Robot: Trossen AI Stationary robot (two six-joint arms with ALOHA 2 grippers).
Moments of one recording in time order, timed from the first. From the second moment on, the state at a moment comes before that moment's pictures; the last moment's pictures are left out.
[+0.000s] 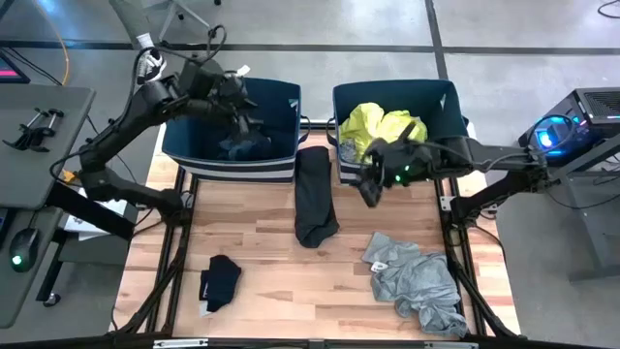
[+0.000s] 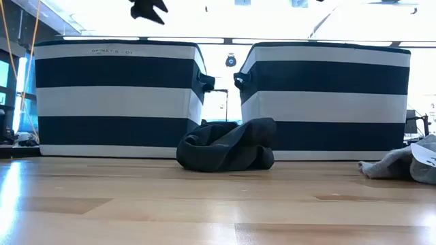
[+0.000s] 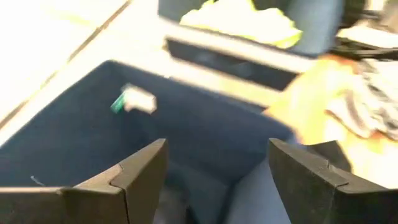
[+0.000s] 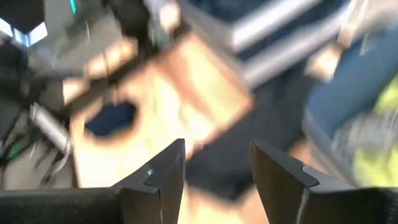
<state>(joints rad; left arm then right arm) 0.61 1.30 1.63 -1.02 0.15 0.14 0.08 1.35 1.56 -0.93 0.19 0.64</state>
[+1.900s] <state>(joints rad) 0.32 1.26 1.46 -0.74 0.15 0.08 0.19 1.34 1.42 -0.76 -0.44 0.94</state>
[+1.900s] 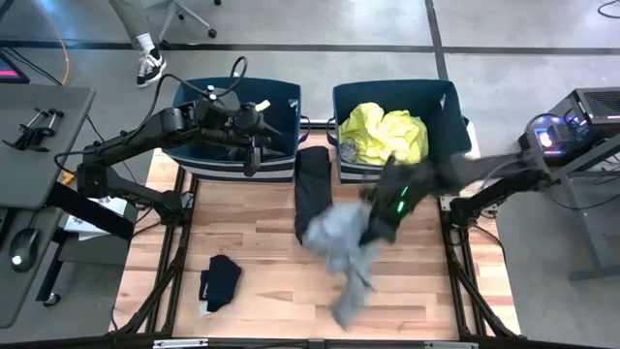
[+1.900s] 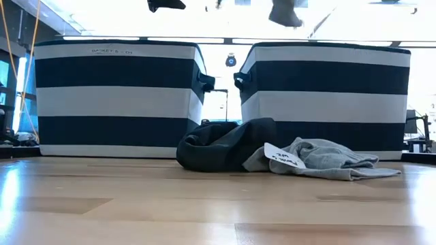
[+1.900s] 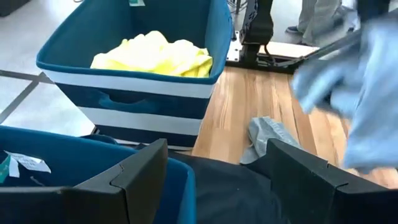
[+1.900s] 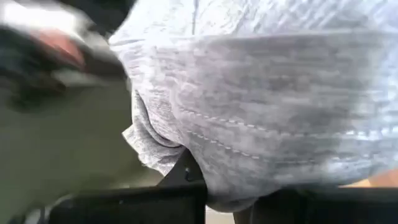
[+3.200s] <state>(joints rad) 0.32 1.26 1.46 -0.63 0.14 0.02 -0.83 1.54 1.08 -1.05 0.00 0.41</state>
